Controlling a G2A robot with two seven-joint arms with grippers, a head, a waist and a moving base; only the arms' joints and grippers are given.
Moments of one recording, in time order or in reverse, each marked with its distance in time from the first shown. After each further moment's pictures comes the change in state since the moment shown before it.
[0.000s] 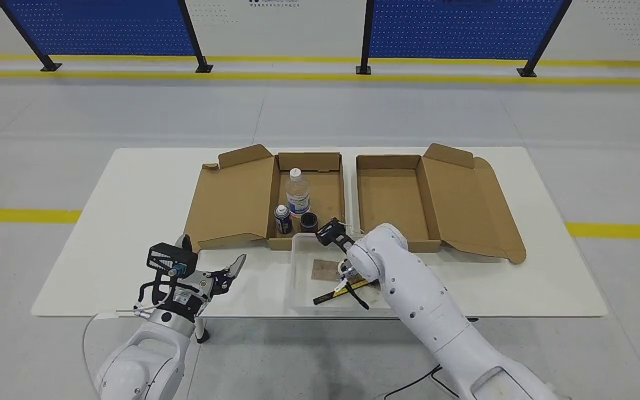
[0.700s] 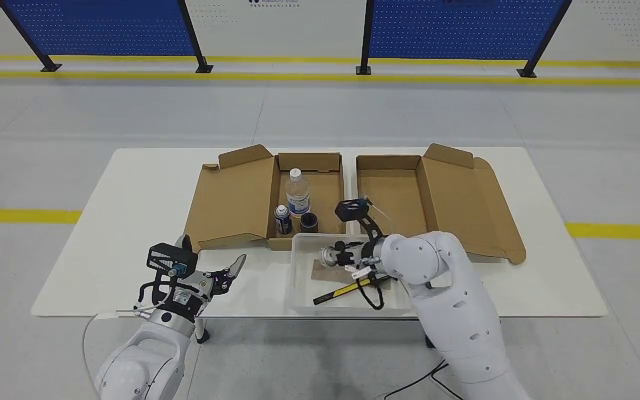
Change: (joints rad) left arm 0.000 0.000 0.000 0.000 0.000 0.000 0.000; right arm -0.226 0.049 0.309 -0.398 0.467 0.096 -0.038
